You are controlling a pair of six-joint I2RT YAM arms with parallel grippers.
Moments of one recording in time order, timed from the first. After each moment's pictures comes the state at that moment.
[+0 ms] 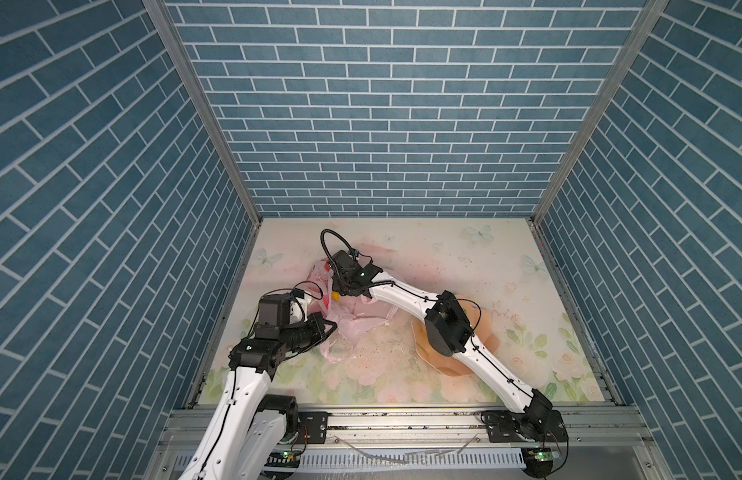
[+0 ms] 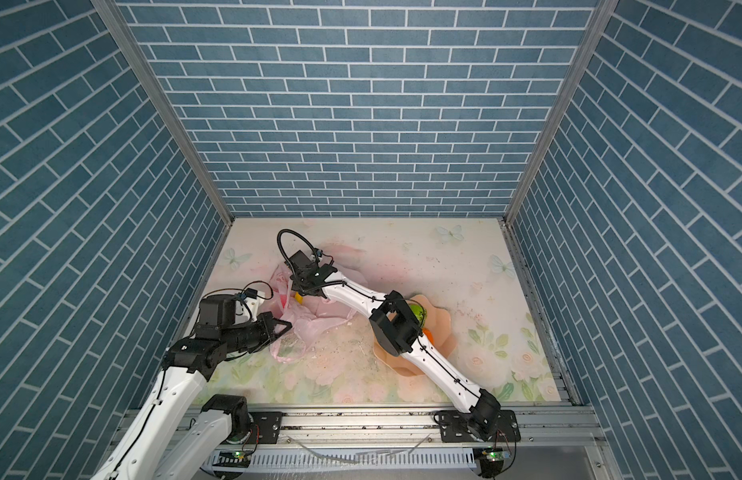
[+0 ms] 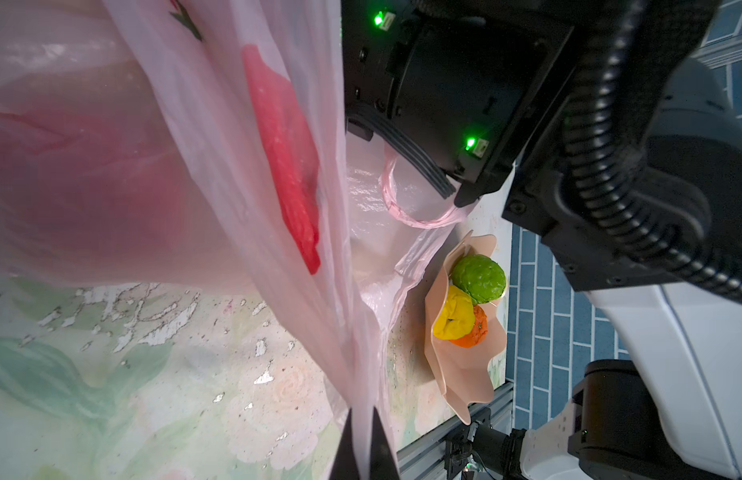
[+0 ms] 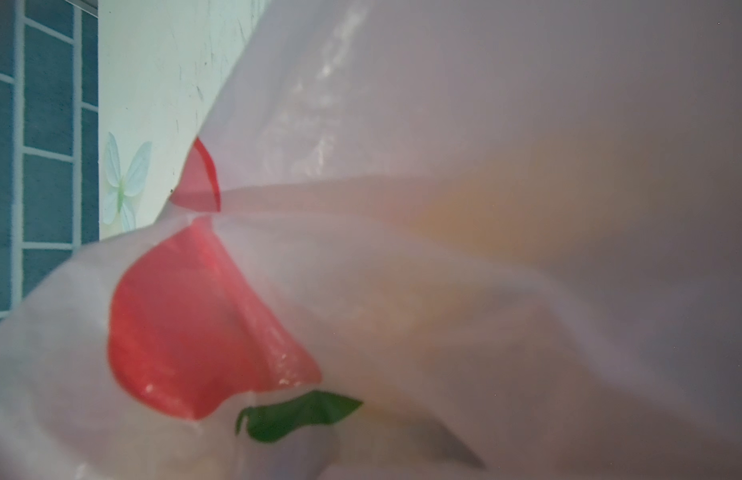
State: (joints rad) left arm -0.10 0.73 0.59 -0.69 0.61 -0.65; right arm 1.00 2.73 2.51 -0.63 0.09 1.05
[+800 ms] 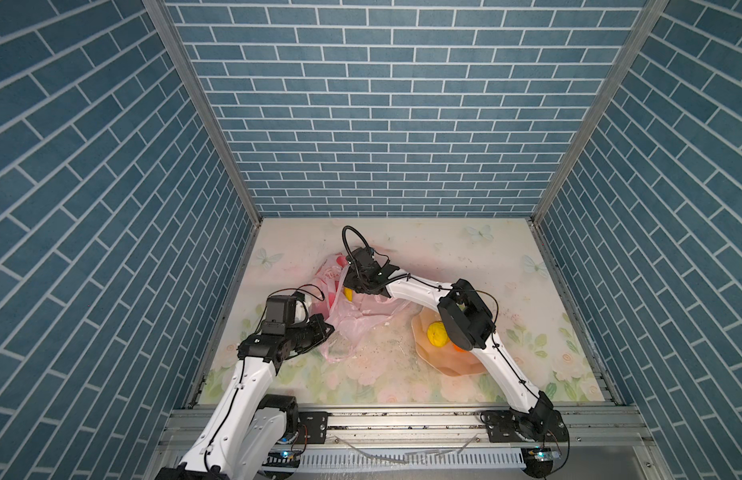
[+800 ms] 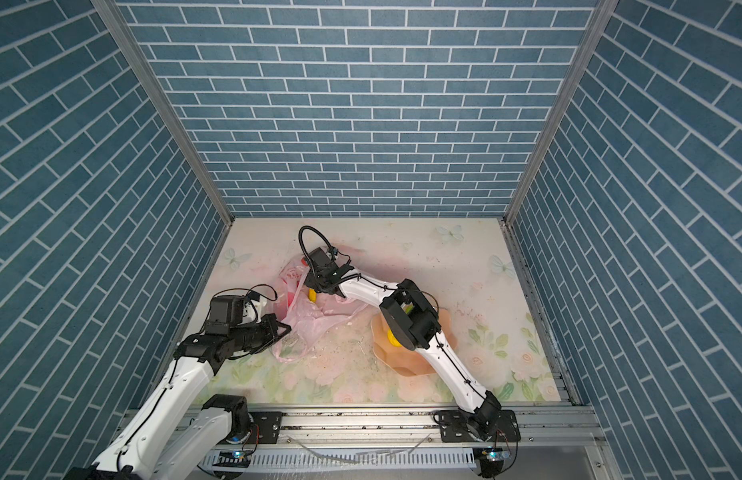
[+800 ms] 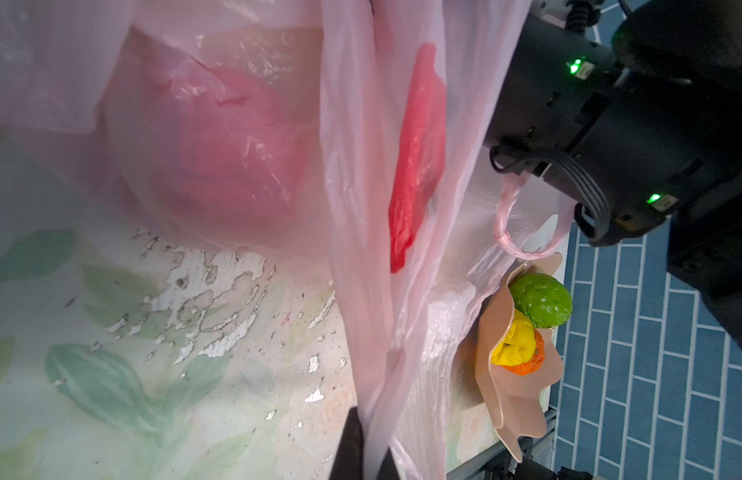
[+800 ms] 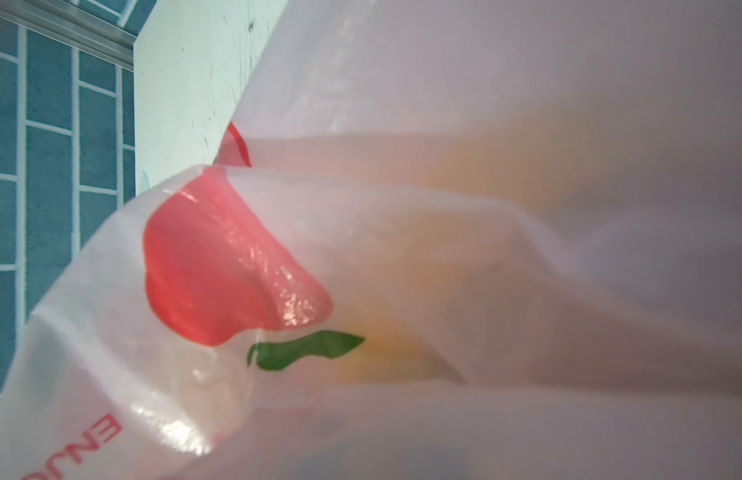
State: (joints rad) left arm -0.10 0.82 0.53 -0.61 0.50 -0.63; right arm 0.93 2.46 1.99 -0.29 0.01 1.05
